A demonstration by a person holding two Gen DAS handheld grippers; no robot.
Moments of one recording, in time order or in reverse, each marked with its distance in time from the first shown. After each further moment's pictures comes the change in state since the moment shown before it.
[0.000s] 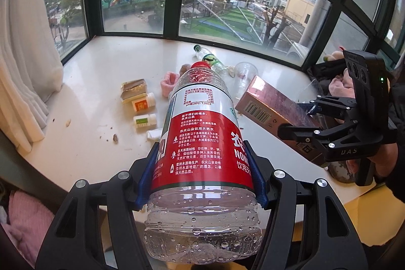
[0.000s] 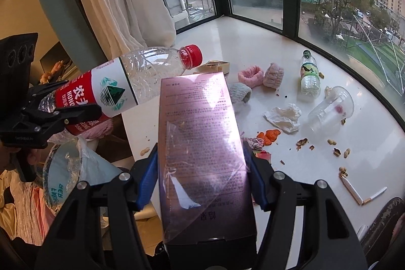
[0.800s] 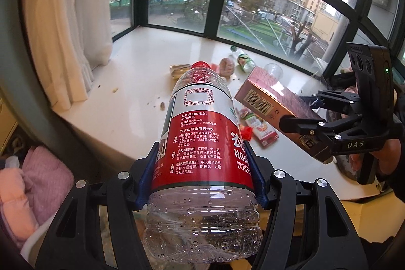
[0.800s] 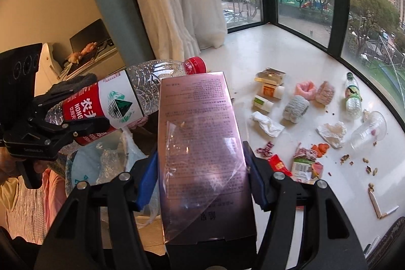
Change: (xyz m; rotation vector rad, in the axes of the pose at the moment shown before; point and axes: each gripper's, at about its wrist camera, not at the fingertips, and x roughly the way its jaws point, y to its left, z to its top) left arm -0.095 0.053 -0.089 -0.134 -0.042 0.126; right arm 0.015 0.124 -0.001 -0.141 0.000 0.125
